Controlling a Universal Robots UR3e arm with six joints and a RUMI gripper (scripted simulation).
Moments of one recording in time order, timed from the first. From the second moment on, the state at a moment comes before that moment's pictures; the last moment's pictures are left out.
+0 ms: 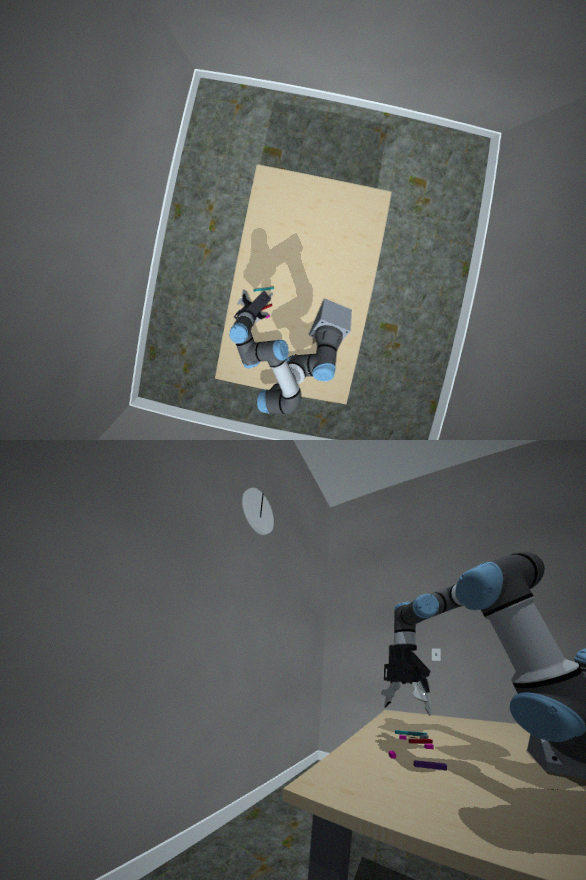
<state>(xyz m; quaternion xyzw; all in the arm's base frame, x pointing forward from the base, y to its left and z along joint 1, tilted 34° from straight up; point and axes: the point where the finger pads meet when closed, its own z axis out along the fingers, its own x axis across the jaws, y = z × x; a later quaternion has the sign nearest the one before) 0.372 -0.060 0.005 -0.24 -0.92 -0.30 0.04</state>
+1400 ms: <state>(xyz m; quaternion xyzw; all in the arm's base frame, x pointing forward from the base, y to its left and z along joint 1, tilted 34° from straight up) 0.361 -0.045 0.018 -0.78 -0.55 -0.20 0.22</state>
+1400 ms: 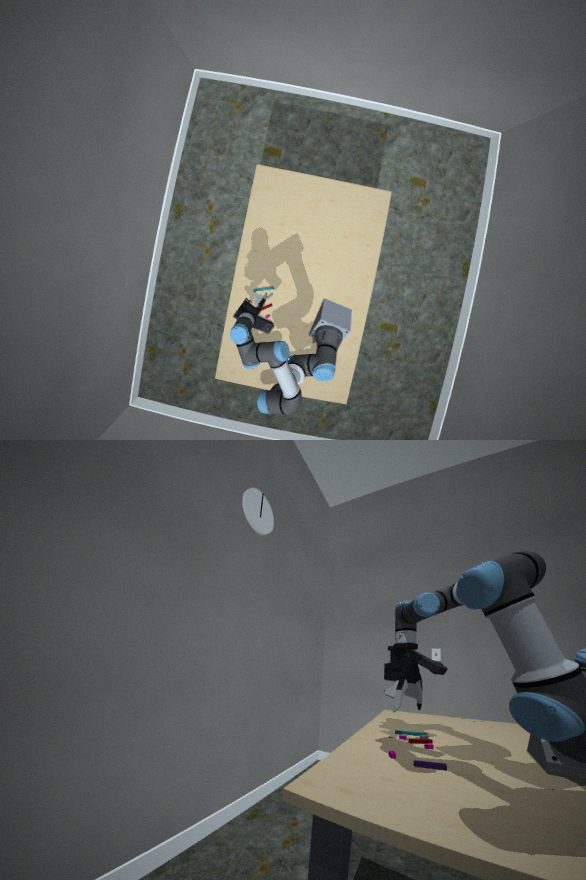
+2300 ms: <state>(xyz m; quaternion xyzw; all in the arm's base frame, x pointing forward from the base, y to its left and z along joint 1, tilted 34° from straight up) 0.368 -0.038 0.026 -0.93 -0.20 -0.10 0.28</state>
